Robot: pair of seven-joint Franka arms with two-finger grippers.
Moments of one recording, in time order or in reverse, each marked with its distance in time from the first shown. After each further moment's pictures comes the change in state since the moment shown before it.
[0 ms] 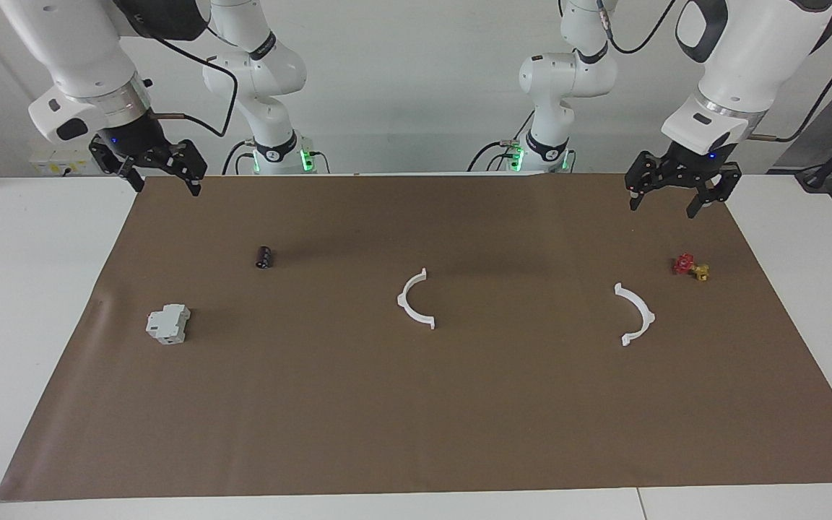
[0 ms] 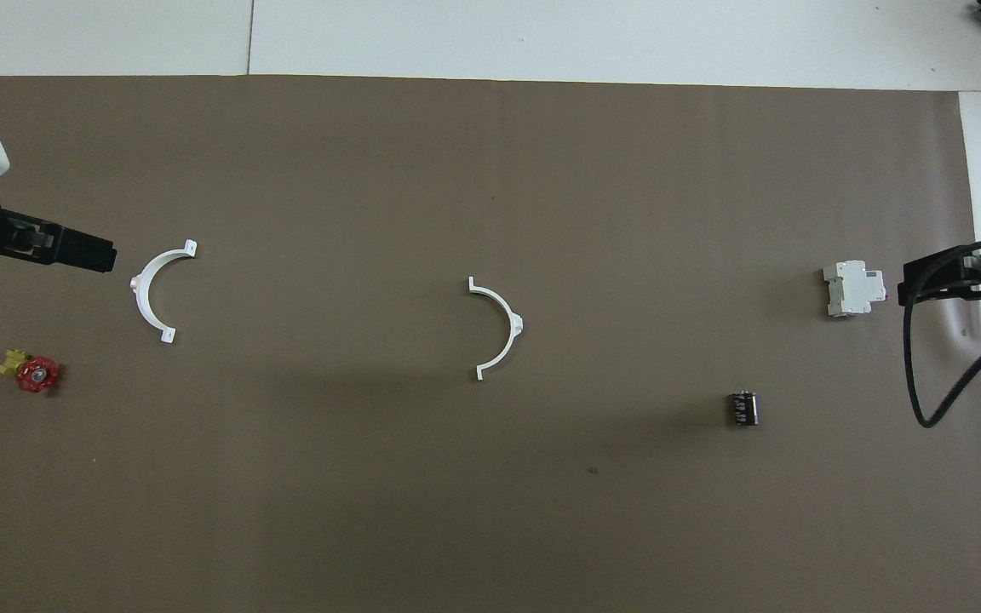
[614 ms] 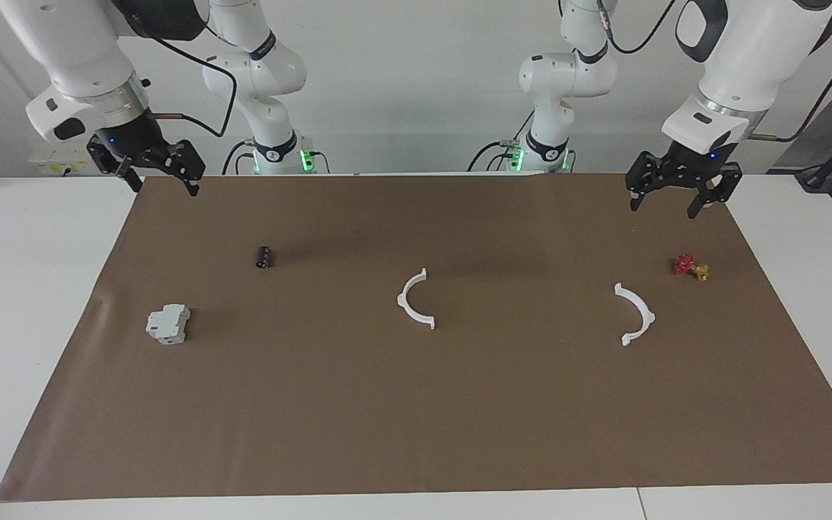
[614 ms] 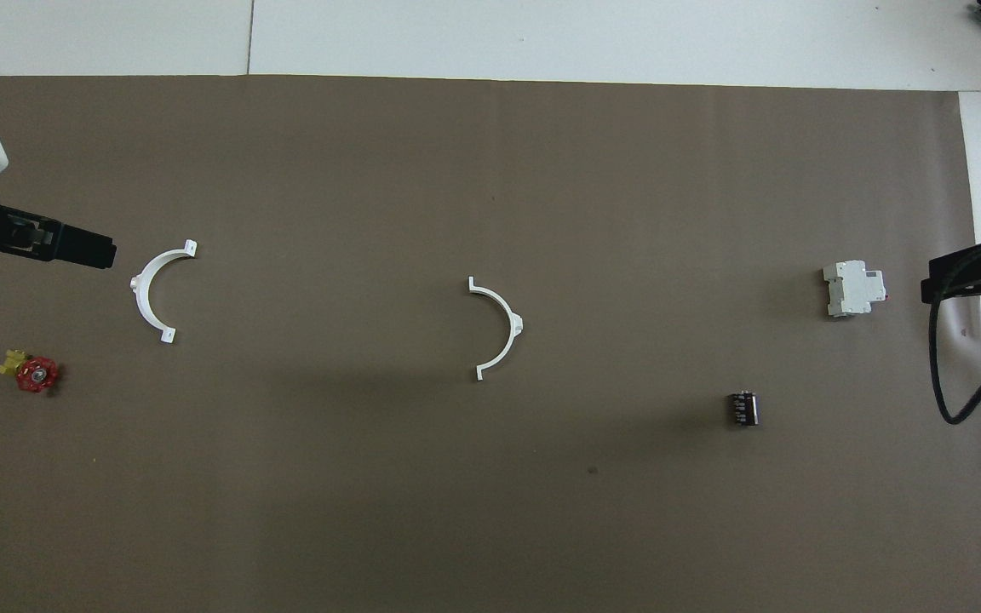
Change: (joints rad) left arm 0.000 0.000 0.000 0.000 0.000 0.014 0.000; right arm -0.039 0.001 -0.003 0.021 -0.002 -0.011 -0.025
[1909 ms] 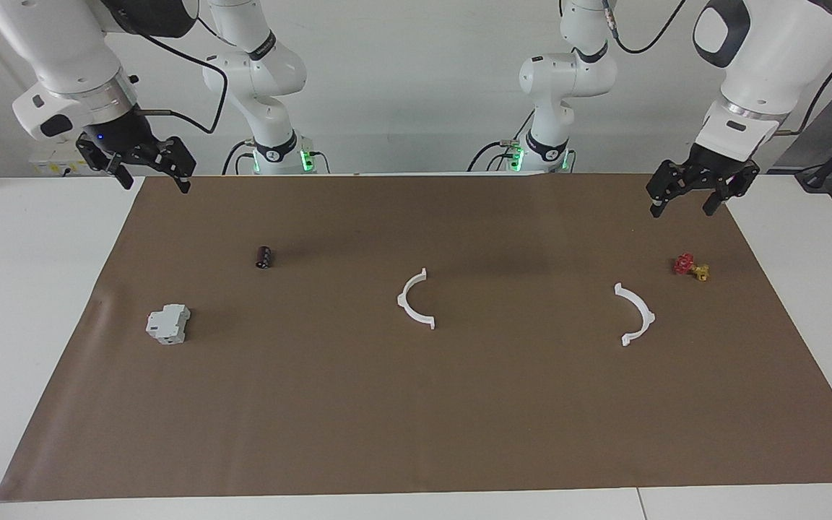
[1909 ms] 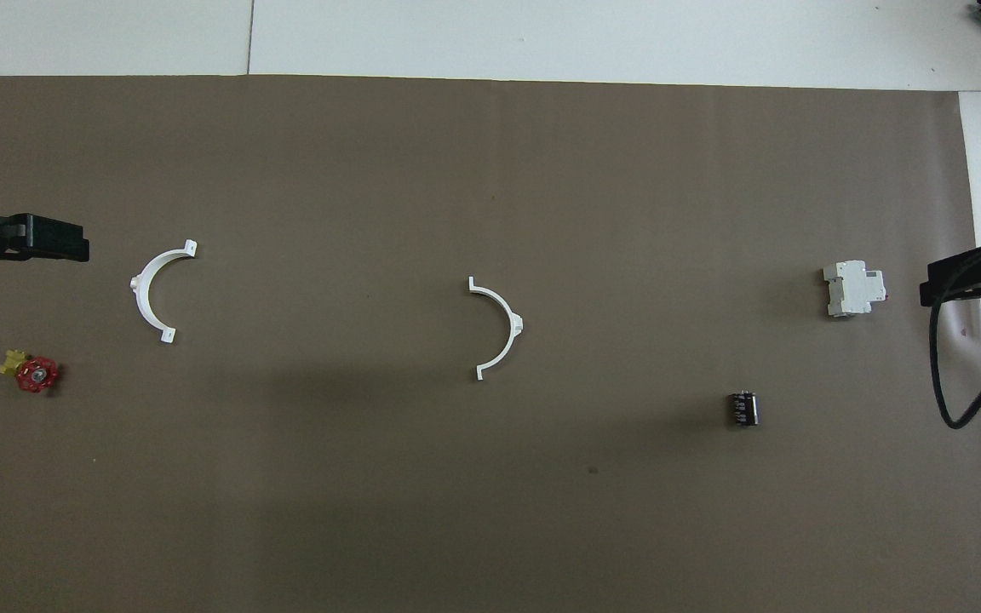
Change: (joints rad) left arm 0.043 -0.057 0.022 -0.178 0.000 0.177 -0.192; right arm 0.002 -0.001 0.011 0.000 0.003 -0.006 -0.004
